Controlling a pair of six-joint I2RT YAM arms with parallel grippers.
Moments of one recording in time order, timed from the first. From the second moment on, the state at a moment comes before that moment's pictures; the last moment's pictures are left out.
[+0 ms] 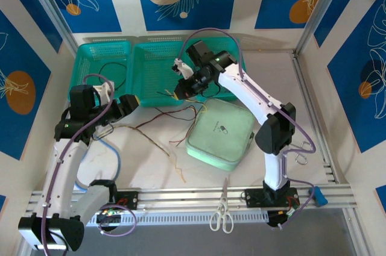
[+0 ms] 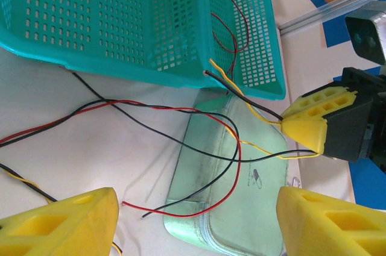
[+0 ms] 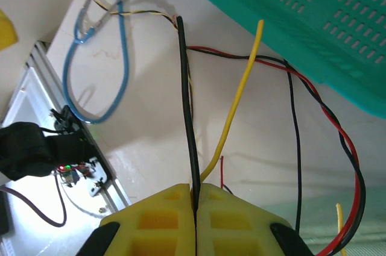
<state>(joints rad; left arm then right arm) -0.03 0.92 0.97 -0.70 0.60 -0.57 0.65 1.97 2.05 -1.19 -0.52 0.10</state>
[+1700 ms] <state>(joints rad) 0.01 0.96 1.07 -0.48 0.78 -0.69 0.67 1.71 1.77 -0.22 -0.93 0.54</state>
